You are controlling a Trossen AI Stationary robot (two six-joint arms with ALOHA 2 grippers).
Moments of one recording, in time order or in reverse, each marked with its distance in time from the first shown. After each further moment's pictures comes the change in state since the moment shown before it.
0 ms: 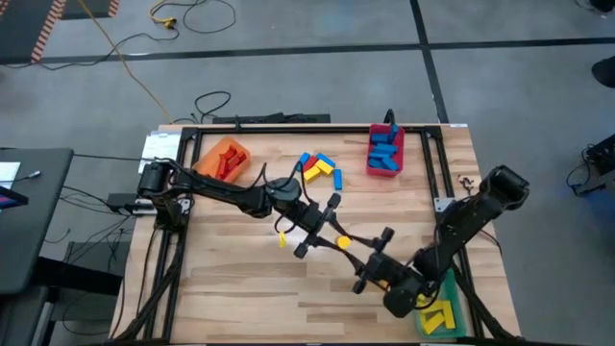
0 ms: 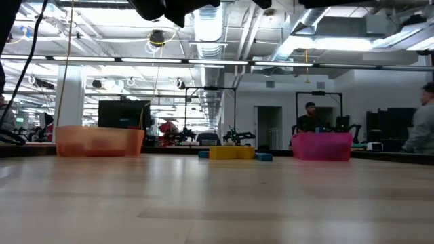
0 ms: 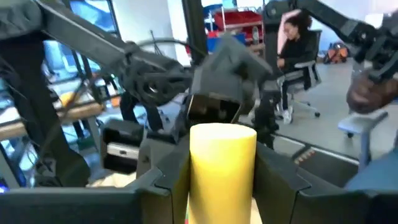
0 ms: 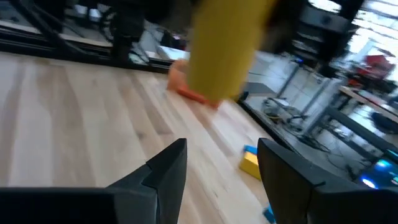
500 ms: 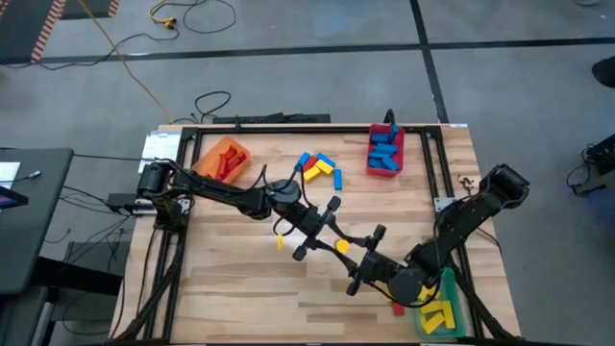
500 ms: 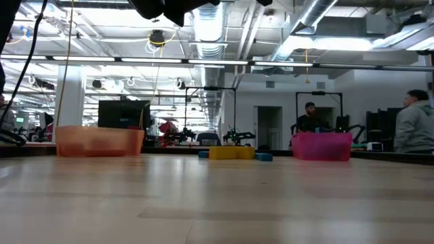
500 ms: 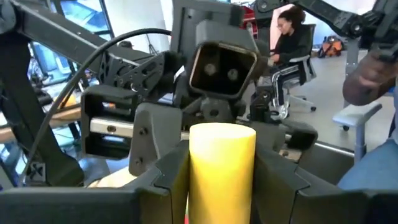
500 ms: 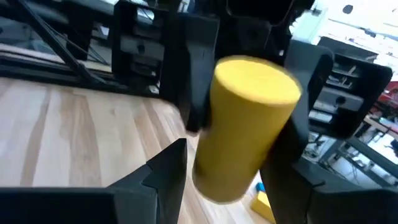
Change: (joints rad) left arm -0.013 0.000 0.000 -0.018 0.009 0.036; right arm -0.059 -0.008 0.000 0.433 -0.098 -0.452
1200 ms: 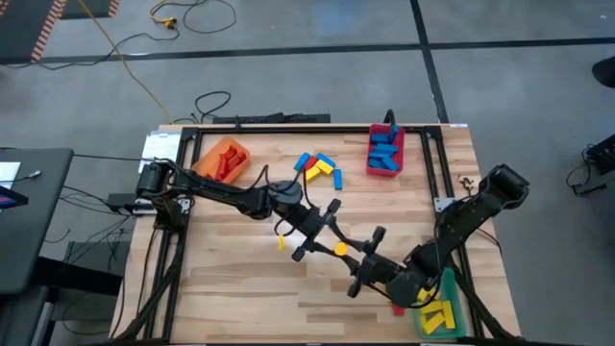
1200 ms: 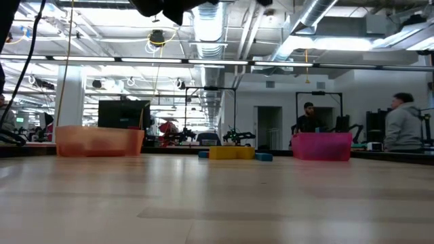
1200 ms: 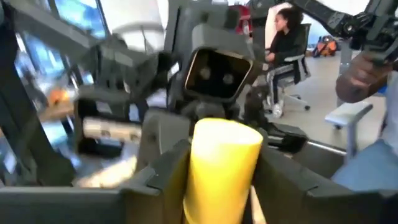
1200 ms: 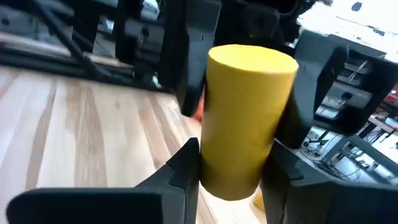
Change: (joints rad) left arm 0.002 -0.003 0.002 -0.049 0.006 -0.011; right arm 0.018 0.000 0.000 -0.027 -0.017 0.005
